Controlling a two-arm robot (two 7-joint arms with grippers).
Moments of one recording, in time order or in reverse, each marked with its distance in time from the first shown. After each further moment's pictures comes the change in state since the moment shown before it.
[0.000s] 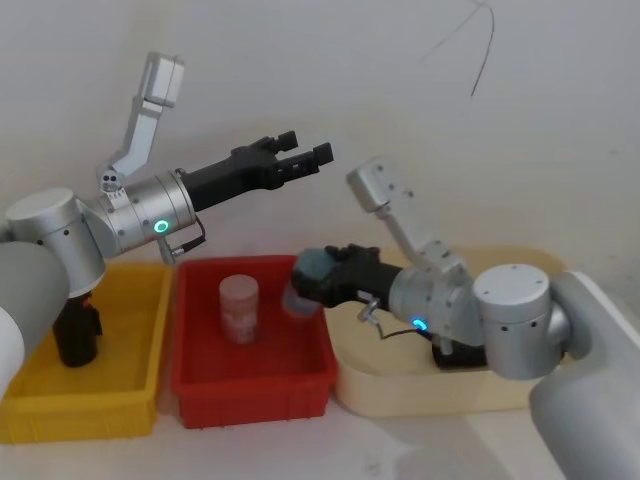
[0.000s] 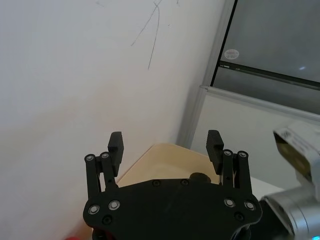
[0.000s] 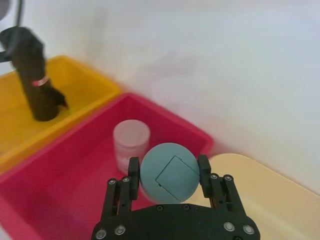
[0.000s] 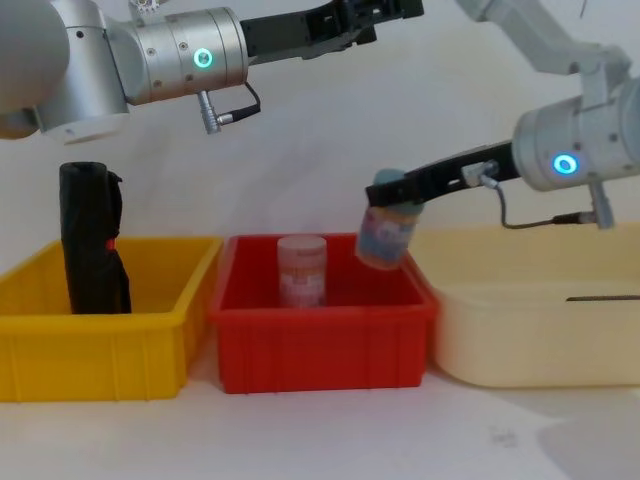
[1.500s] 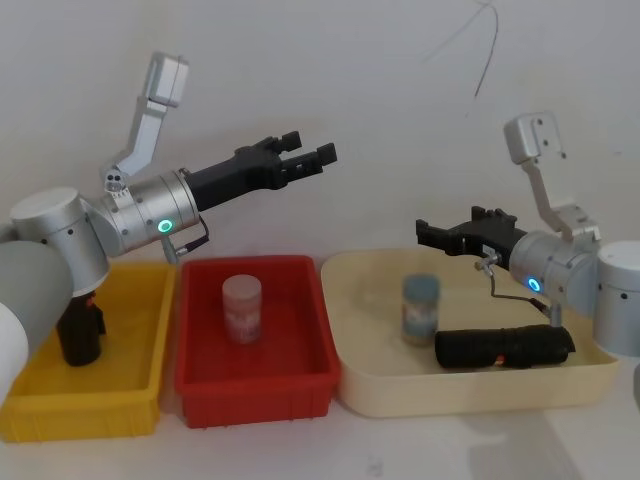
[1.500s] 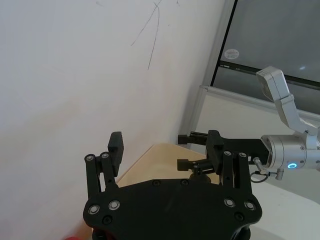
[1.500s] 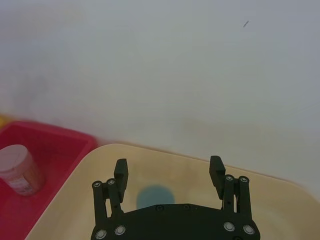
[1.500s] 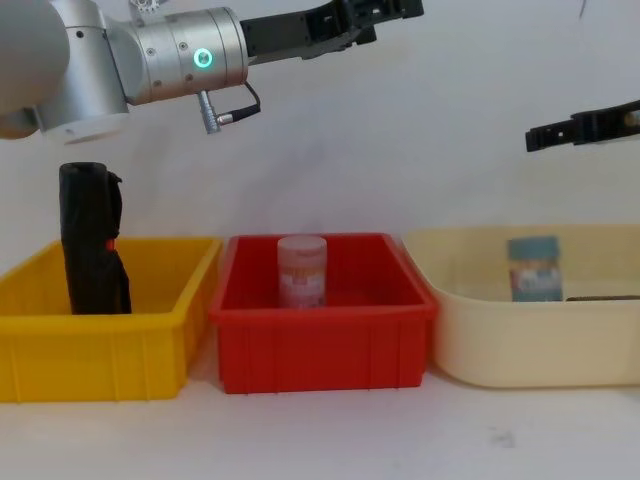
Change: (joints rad) left arm 0.000 0.000 0.000 0.000 0.000 0.000 0.000; right arm -0.019 0.084 0.209 -0.060 0.093 0.103 -0.168
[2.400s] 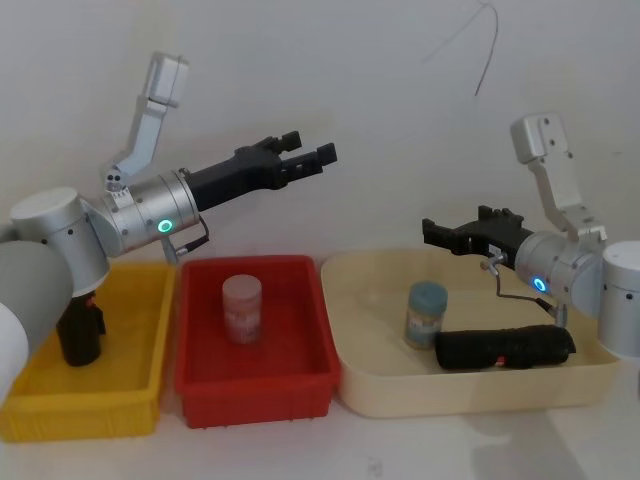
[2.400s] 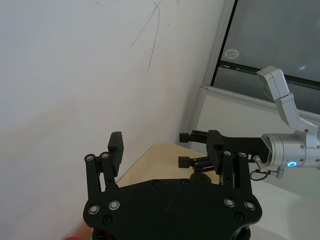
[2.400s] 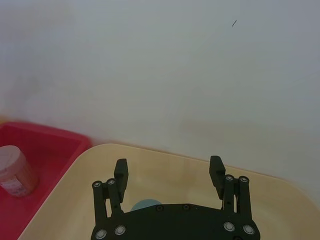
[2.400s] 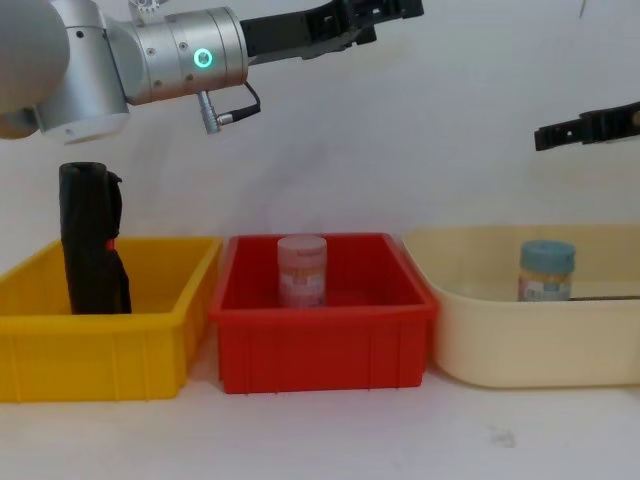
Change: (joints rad) left arm 0.000 0.000 0.000 0.000 0.000 0.000 0.000; right arm -0.004 0.006 0.007 -0.007 0.000 0.003 -0.012
